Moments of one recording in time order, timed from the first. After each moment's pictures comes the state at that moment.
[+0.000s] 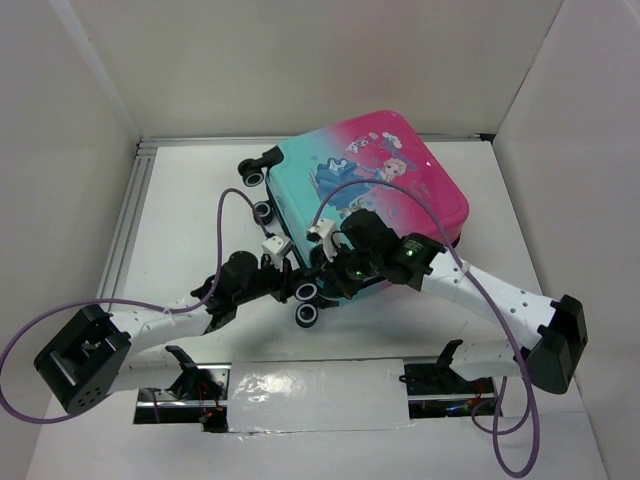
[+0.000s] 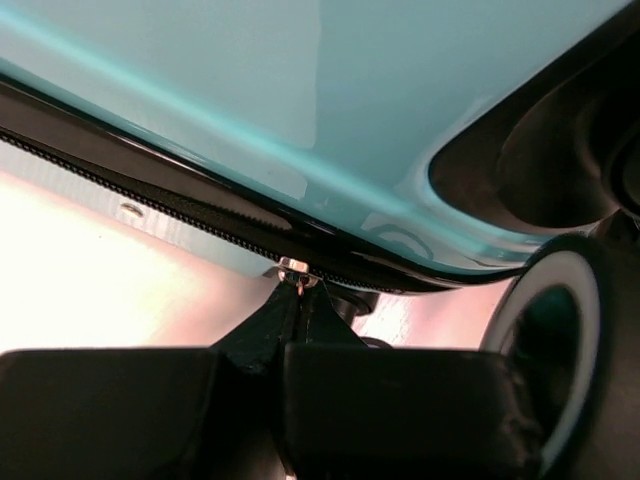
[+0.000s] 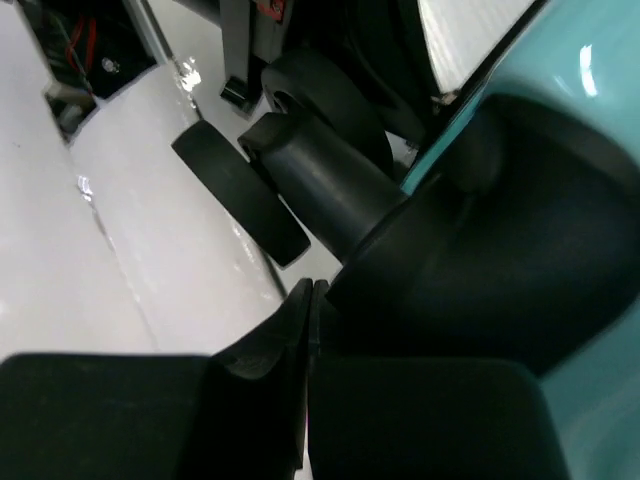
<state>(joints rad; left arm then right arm) -0.72 1.20 0.40 0.46 0.23 -0.33 0.88 1.24 1.09 -0.66 -0.37 0.02</state>
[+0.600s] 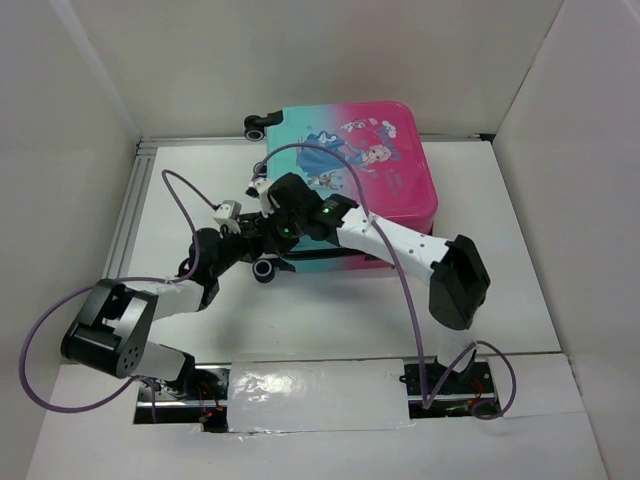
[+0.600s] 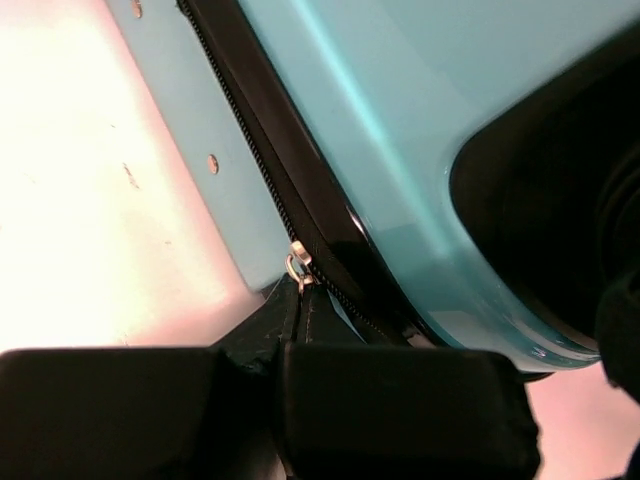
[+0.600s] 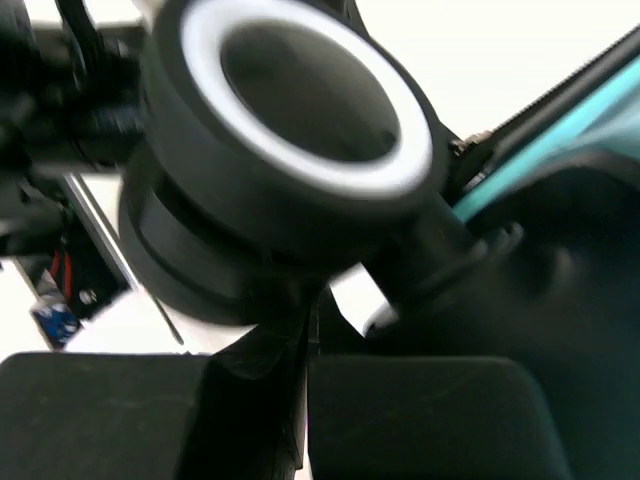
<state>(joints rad) -0.30 1.39 0.40 0.74 0.31 -0.45 0.89 1.82 1.58 -0.50 -0.21 0.16</state>
